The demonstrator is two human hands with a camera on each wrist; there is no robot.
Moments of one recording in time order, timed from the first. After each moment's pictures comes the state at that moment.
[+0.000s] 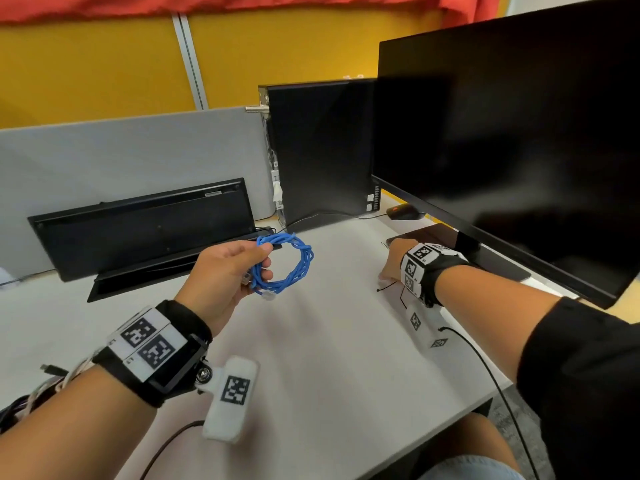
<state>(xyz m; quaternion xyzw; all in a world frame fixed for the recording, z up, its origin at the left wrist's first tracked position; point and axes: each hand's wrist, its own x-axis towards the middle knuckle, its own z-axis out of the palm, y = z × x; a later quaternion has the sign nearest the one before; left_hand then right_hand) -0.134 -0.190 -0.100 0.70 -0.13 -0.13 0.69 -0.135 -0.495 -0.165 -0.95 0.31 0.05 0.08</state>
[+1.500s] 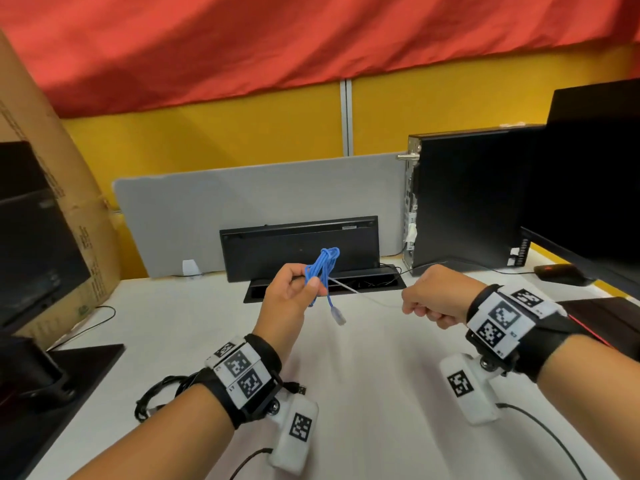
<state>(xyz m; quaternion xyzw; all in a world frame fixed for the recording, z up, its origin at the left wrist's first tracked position) -0.103 -0.081 -0.118 0.70 -0.17 0.09 0.69 -0.130 -0.315 -0.073 -0.89 0.14 0.09 0.43</state>
